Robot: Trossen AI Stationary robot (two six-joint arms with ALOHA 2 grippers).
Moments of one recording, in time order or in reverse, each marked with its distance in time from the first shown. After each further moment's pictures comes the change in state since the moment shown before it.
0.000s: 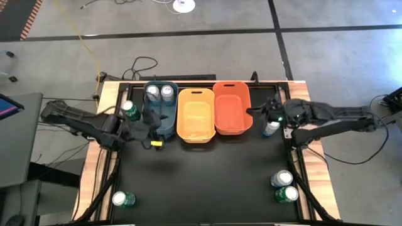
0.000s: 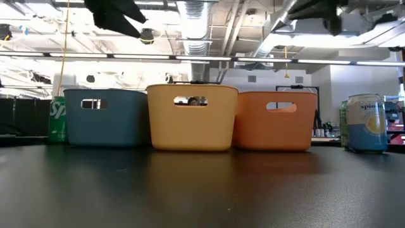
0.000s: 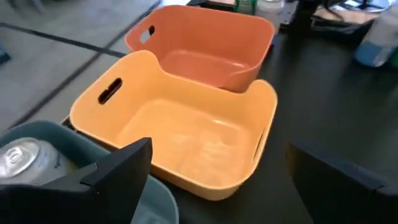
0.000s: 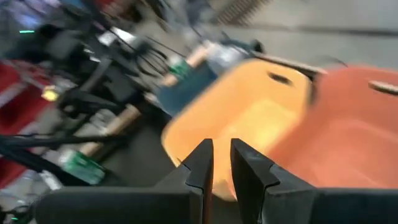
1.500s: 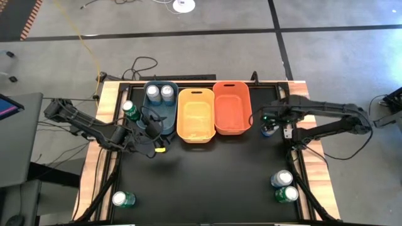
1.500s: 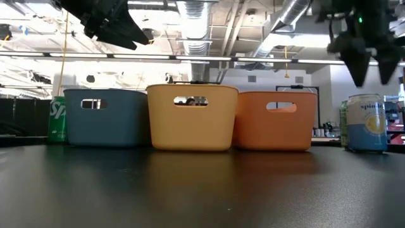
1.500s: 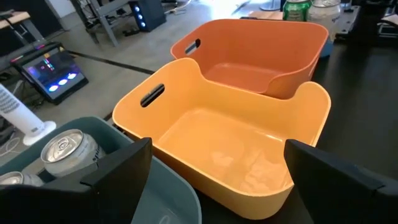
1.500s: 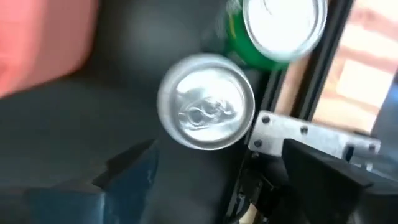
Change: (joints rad) left arm -0.097 0.068 -0.155 0.202 -0.295 -0.041; right arm -0.222 0.312 0.061 -1.003 -0.168 0.420
